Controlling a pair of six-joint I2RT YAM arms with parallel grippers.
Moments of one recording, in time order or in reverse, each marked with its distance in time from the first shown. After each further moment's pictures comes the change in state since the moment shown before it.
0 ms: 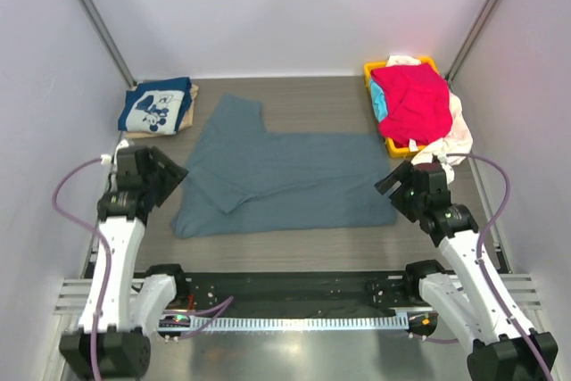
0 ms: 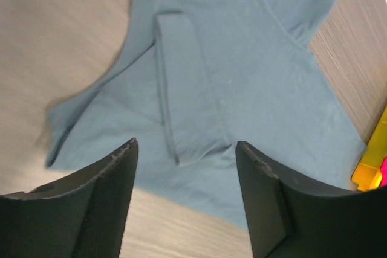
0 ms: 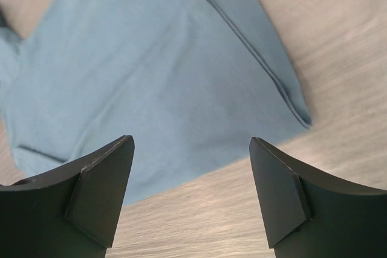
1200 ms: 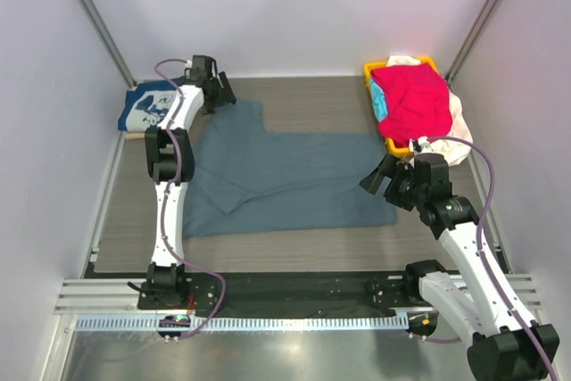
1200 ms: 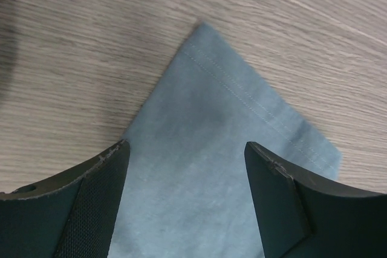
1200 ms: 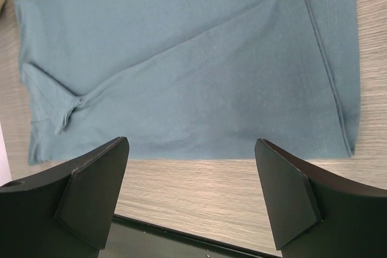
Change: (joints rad) left arm -0.146 1.799 1.551 0.113 0.079 0.325; right arm 0.000 0.051 0.088 0.055 -0.257 -0.268
